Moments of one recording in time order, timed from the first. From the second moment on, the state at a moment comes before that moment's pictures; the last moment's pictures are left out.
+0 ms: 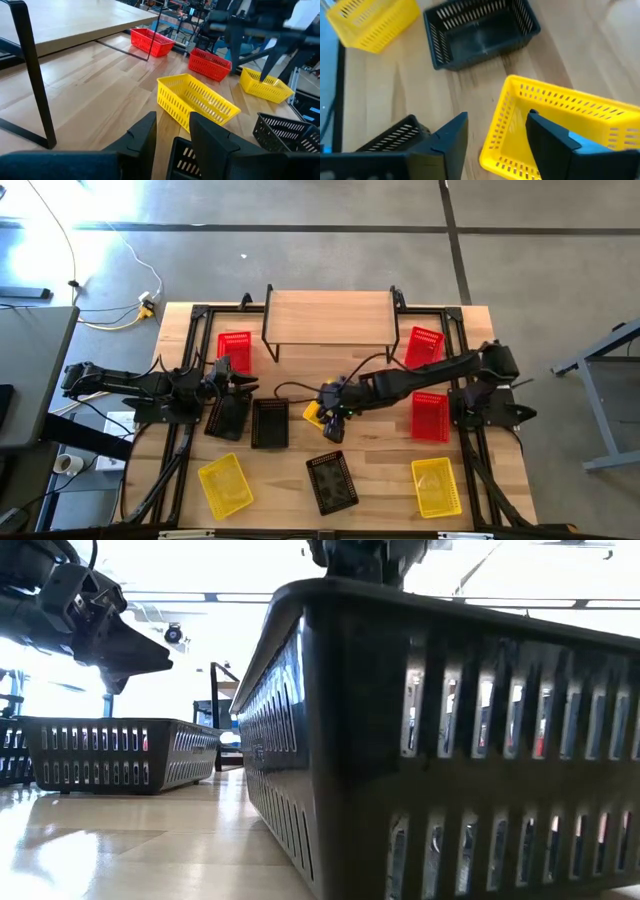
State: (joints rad) left arm 0.05 0.25 0.03 0.02 -0.27 -0.34; right arm 0.16 1.79 1.39 -0.50 0.04 0.42
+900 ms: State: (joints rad) left arm 0.05 0.25 0.03 0.02 -0.27 -0.34; right arm 0.18 1.99 1.39 -0.46 0.01 0.47
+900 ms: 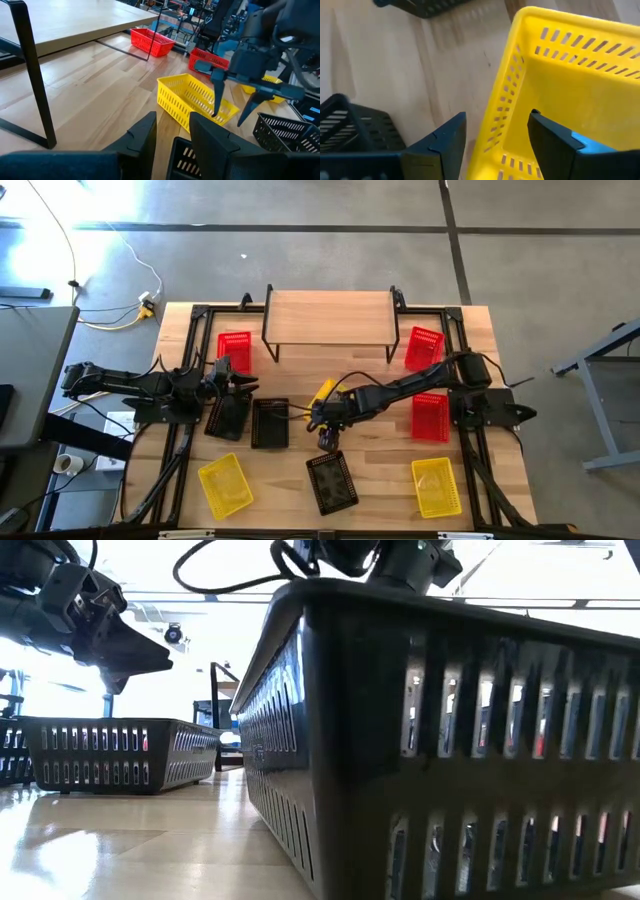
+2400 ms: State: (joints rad) left arm 0.05 0.25 0.03 0.02 -0.27 -0.42; right arm 0.09 1.53 1.39 -0.62 -0.03 0.14
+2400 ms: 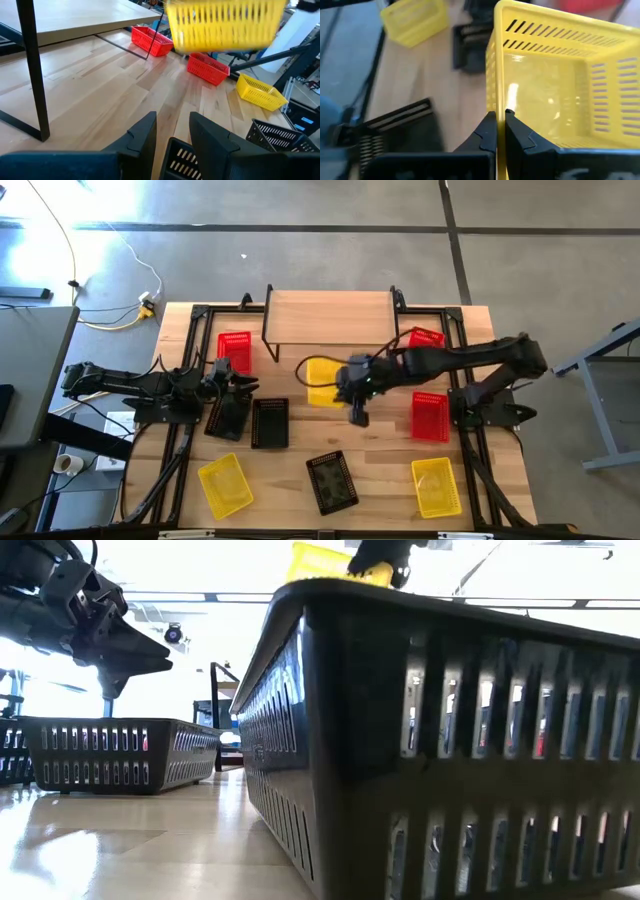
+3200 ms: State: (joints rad) left arm 0.05 0.25 0.03 0.02 -0.27 -0.42; right arm -0.20 1.51 1.39 -0.55 0.30 -0.44
